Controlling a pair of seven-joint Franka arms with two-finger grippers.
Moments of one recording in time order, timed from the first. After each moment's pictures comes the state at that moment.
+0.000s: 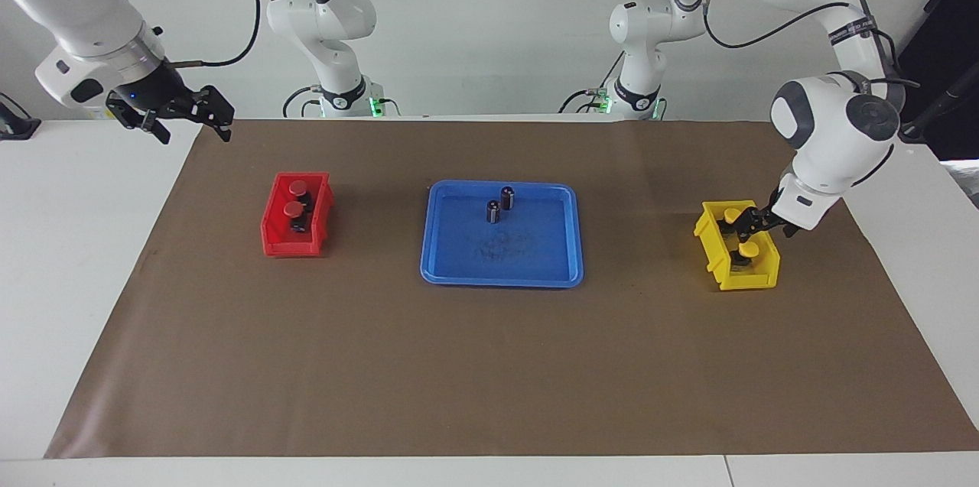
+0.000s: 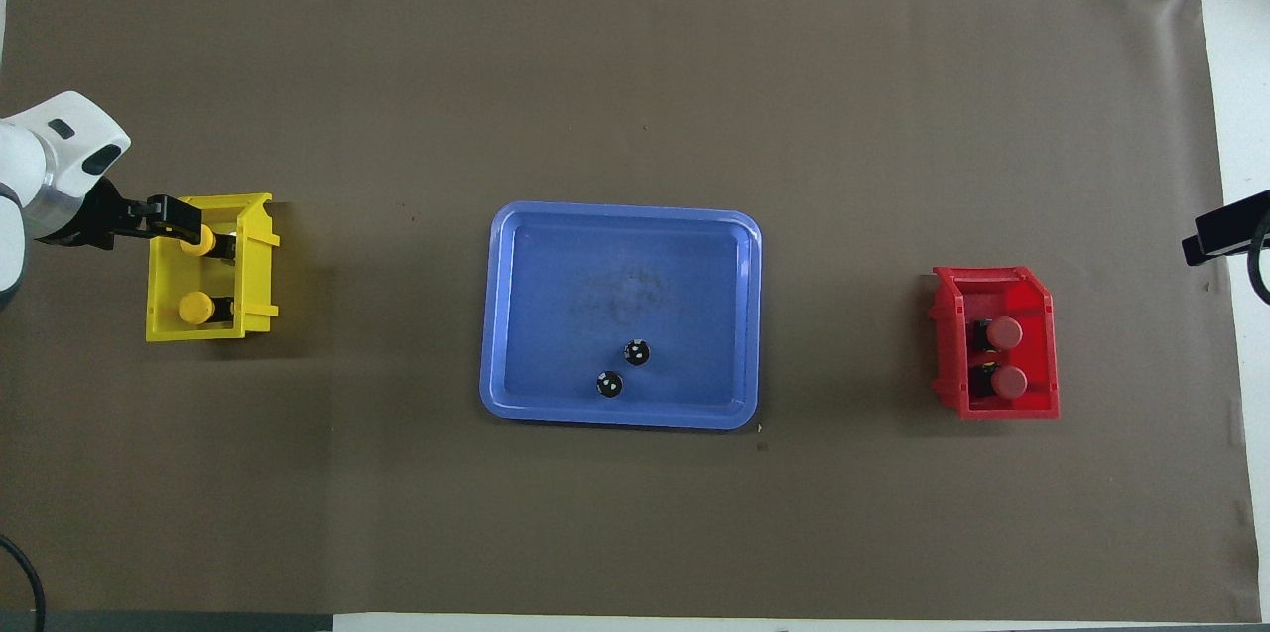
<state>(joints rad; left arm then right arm) 0.07 0.14 -0.03 -1.88 0.09 1.95 0.03 0.01 0.02 -0.14 -1.55 -0.02 1.42 -0.17</state>
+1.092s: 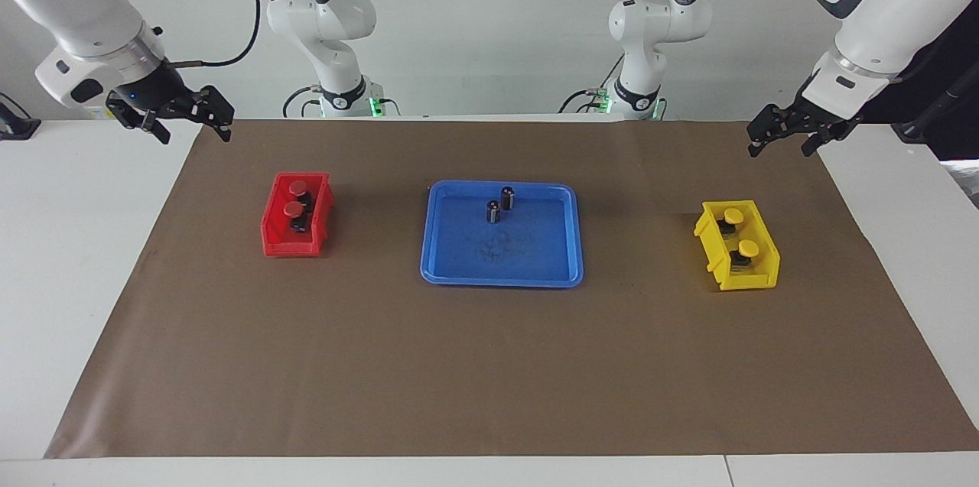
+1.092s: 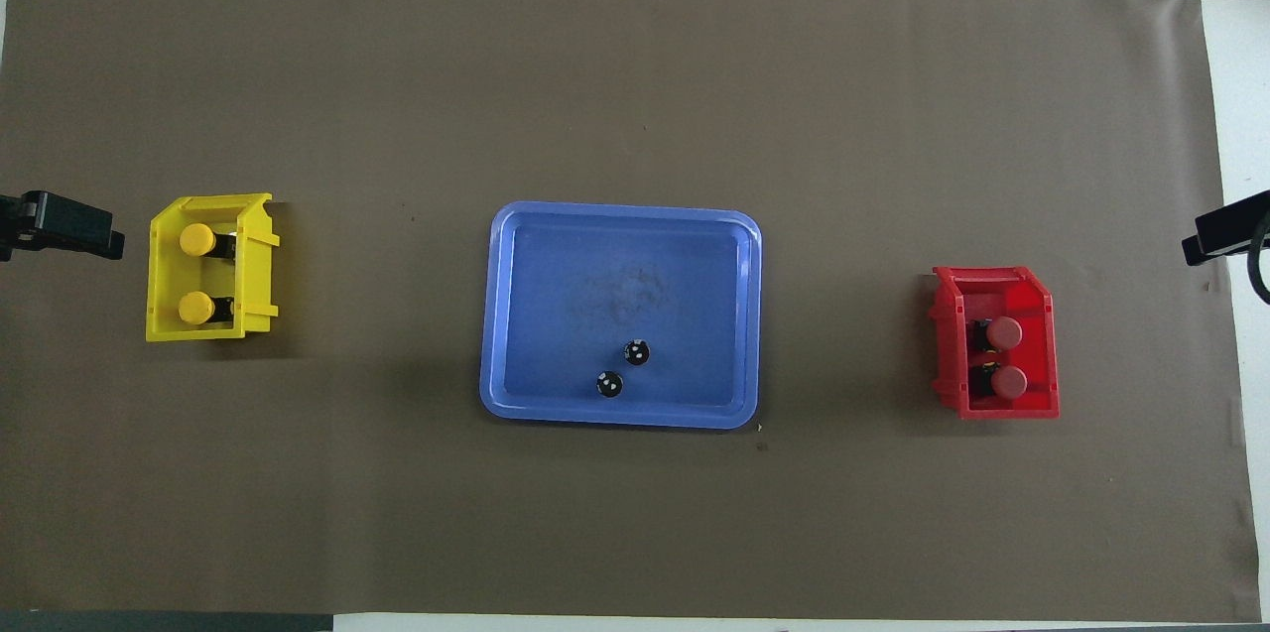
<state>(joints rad) -0.03 -0.05 0.00 -1.66 -0.01 1.54 0.06 0.01 0.02 -0.14 -1.55 -0.02 1.42 -0.17</state>
